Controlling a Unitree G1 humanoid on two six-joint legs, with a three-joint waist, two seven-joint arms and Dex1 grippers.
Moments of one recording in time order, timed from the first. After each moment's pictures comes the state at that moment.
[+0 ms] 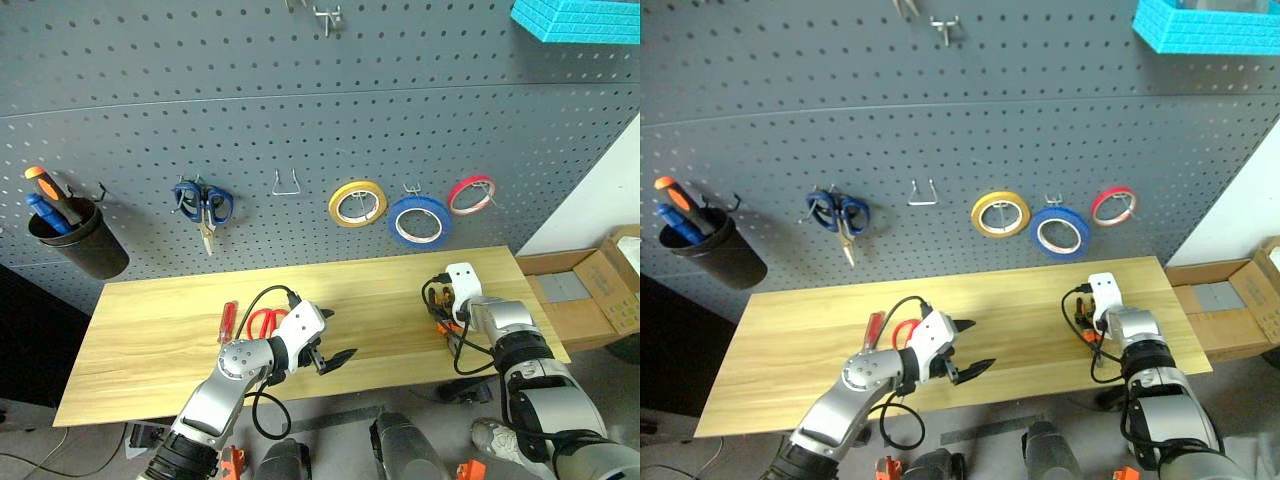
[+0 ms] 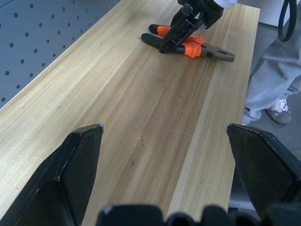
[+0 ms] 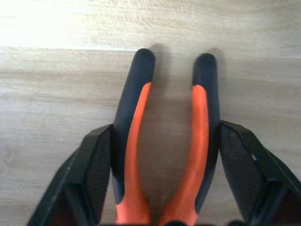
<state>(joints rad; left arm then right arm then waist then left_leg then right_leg) -0.10 0.39 -0.28 -0.11 -0.06 0.26 -0.76 -0.65 -0.32 -0.02 0.77 0.02 0.69 0.32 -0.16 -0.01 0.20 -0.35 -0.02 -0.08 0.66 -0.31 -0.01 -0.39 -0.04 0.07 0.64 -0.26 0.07</state>
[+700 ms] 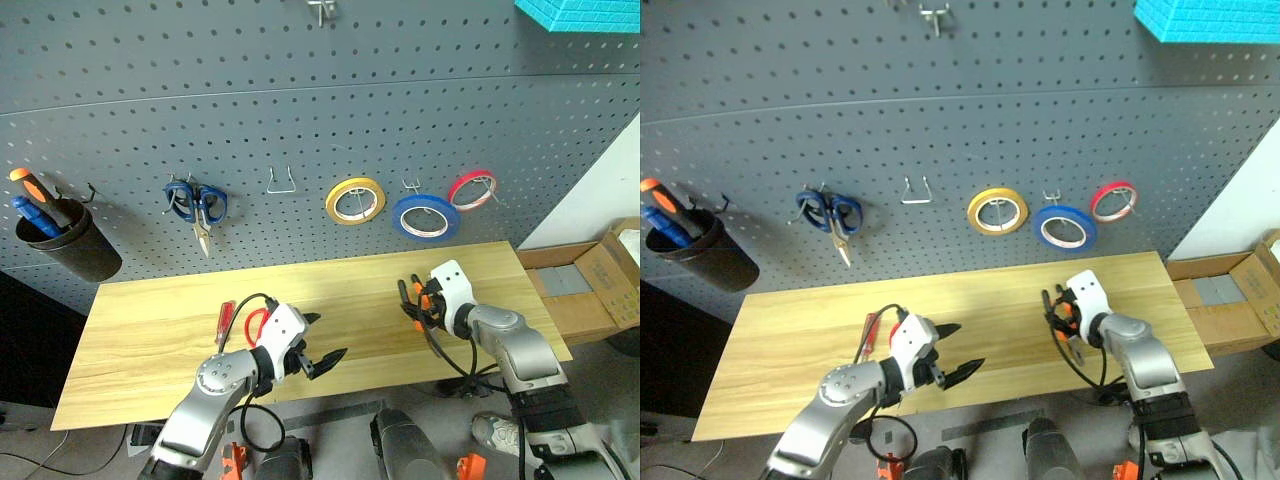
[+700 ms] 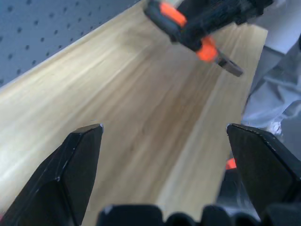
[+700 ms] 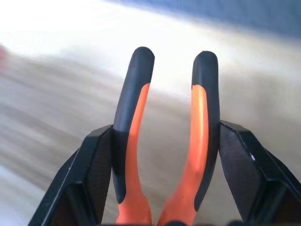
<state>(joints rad) 0.09 0.40 -0.15 -0.31 -0.20 0.37 -0.71 -0.29 -0.32 0.08 -0.13 0.14 0.74 0.53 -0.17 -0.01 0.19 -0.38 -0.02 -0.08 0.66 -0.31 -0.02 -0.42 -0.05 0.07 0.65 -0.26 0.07</state>
